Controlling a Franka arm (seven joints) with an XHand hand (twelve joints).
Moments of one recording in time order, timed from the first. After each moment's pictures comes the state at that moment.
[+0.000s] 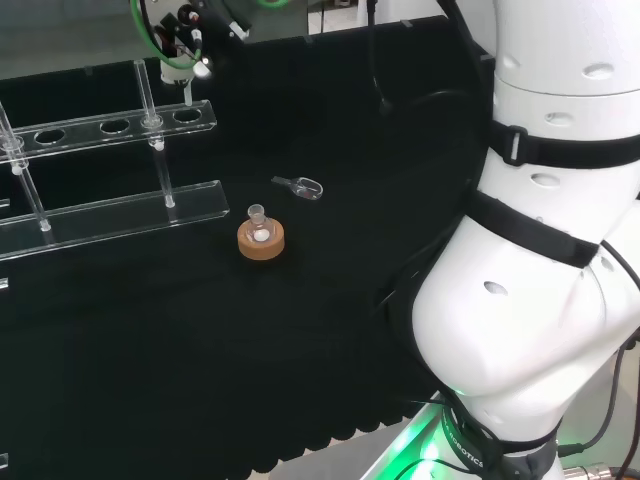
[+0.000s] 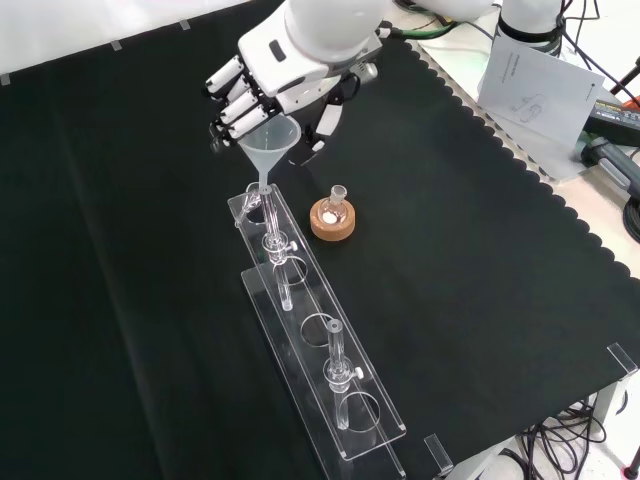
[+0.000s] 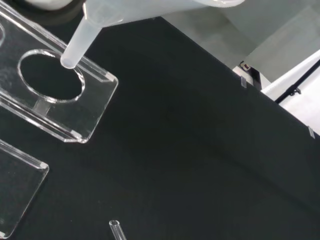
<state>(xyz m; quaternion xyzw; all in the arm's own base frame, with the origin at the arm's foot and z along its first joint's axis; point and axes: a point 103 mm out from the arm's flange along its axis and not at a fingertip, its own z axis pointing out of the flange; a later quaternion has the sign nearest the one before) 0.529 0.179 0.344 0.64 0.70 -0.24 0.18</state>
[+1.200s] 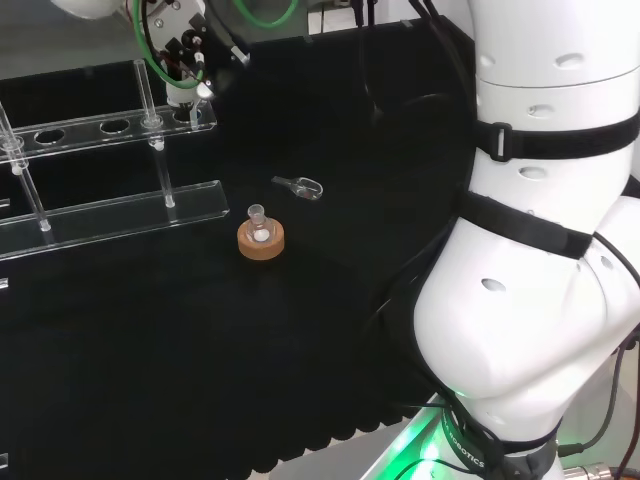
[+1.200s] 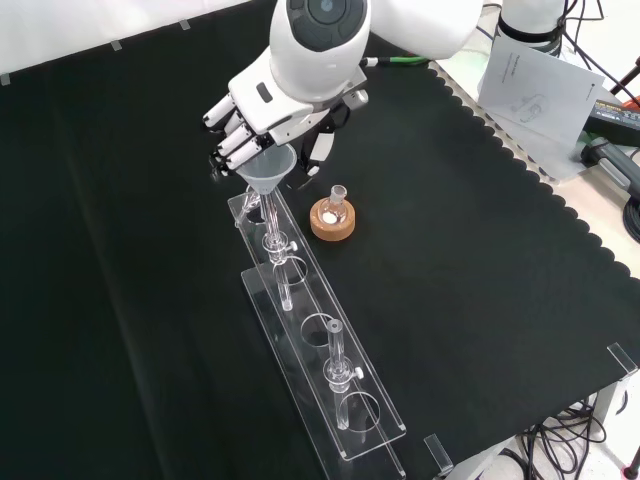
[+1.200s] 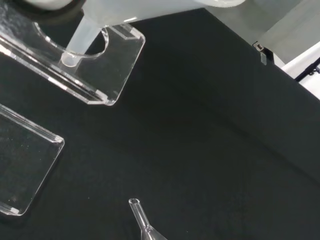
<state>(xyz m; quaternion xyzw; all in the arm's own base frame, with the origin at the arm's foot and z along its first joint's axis) 0.539 0.178 0.304 0.64 0.71 -0.26 0.16</state>
